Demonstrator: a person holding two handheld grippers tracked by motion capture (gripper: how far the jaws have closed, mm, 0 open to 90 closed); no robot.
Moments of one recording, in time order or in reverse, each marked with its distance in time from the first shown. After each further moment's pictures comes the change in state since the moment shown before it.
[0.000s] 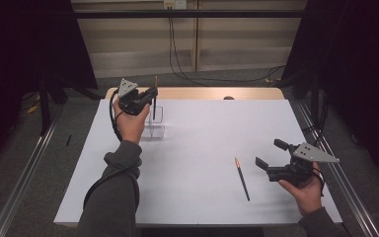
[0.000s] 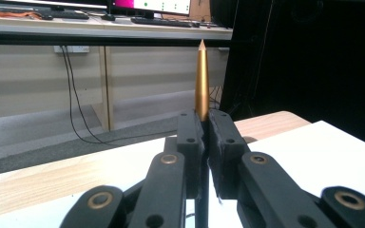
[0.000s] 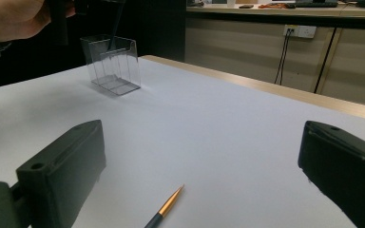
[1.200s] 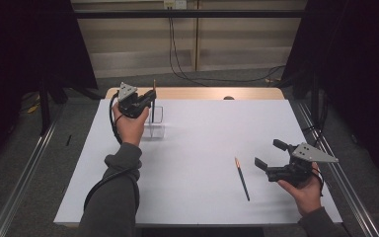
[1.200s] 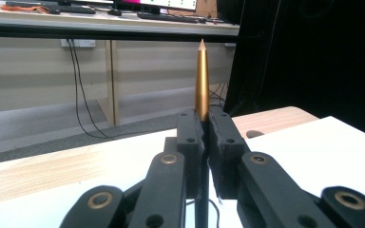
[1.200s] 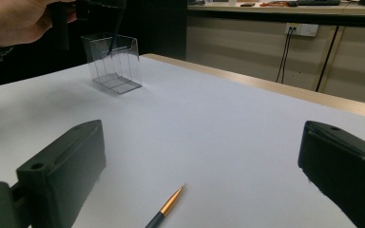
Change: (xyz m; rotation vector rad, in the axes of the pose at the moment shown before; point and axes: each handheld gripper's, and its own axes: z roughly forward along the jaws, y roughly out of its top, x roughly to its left) left arm 0.003 -0.011 -0.001 0.009 0.022 -0.014; right arm 0.001 -0.001 0.001 0.009 0.005 0.003
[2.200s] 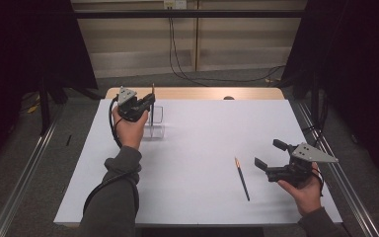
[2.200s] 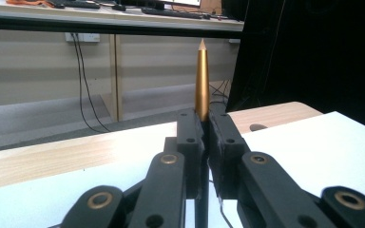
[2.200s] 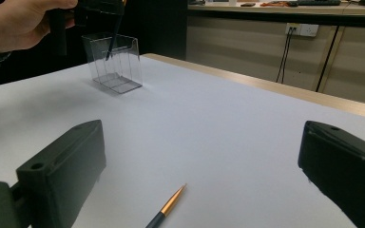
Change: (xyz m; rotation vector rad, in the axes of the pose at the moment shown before) left arm 0.000 -0.011 -0.004 0.013 0.013 -0.013; right arm 0.001 0.000 0.000 -0.003 -0.002 -0.005
